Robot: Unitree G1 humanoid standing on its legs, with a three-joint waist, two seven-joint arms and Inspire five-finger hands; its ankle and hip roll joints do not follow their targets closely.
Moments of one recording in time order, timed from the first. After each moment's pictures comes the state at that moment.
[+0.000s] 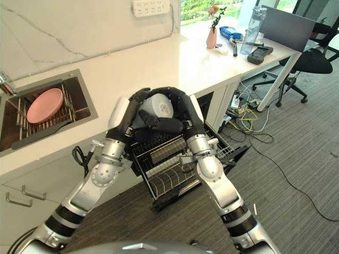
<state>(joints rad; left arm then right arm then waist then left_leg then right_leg) -0.18 0.42 -0.41 -0.18 0.36 -0.08 0.35 -0.20 -0.29 0.38 -0.20 0.24 -0.09 -0.21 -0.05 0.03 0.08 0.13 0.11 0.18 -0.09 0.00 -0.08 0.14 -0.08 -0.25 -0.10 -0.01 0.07</state>
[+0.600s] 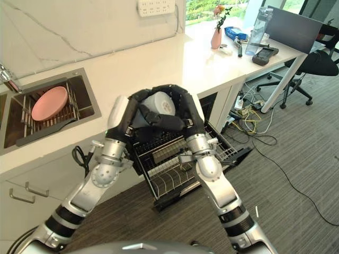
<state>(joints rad) -0.18 0.43 -0.42 -0.19 0.39 -0.08 0.39 -0.20 -0.27 0.38 -0.20 0.28 -0.10 -0.20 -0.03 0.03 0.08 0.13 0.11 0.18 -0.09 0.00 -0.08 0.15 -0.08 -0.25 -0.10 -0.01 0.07</state>
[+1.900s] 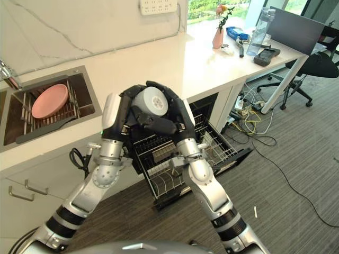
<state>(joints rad) -0.17 0.42 -0.42 -0.19 0.40 -0.07 0.49 -0.18 -0.22 0.45 -0.20 0.39 -0.10 -0.23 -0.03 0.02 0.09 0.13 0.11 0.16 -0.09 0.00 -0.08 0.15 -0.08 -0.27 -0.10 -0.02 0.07</state>
